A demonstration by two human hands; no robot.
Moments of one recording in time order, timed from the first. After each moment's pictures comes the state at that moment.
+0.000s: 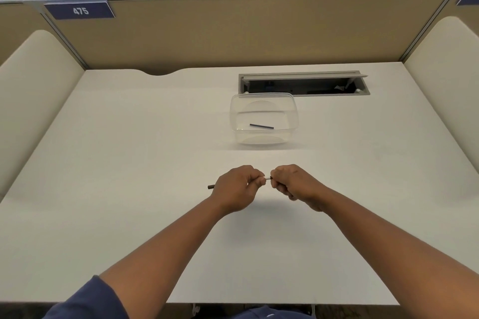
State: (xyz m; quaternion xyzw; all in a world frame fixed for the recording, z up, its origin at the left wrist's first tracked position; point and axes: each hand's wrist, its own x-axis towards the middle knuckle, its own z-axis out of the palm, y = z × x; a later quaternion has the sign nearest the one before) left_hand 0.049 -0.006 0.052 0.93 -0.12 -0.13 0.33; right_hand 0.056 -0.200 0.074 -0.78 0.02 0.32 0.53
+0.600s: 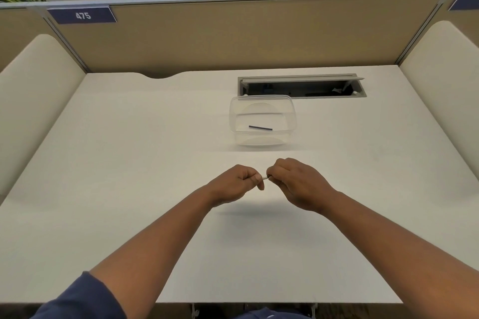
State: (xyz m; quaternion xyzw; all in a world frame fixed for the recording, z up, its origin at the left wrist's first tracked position) left_hand 0.058 0.011 0.068 0.82 -0.11 -0.29 0.49; right_hand 0.049 -0.214 0.066 -0.93 -0.32 -0.04 0.17
